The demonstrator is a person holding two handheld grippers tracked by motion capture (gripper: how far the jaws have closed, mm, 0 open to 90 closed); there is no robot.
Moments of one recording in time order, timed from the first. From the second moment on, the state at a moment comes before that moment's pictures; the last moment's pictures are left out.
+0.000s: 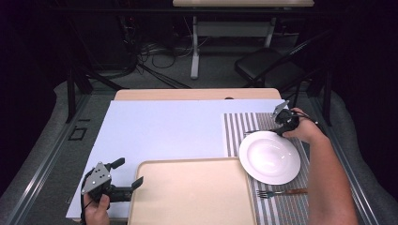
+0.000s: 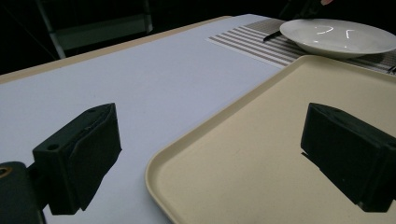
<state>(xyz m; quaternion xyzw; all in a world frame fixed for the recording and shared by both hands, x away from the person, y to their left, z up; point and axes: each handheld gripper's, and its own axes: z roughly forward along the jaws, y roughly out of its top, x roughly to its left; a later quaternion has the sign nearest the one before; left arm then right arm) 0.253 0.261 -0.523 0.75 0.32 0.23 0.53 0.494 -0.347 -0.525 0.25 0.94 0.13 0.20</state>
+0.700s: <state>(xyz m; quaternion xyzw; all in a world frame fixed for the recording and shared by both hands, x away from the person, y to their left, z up) 0.254 0.261 -0.524 0.76 0.32 0.22 0.53 0.493 -0.343 -0.529 0.21 0.95 0.11 0.19</state>
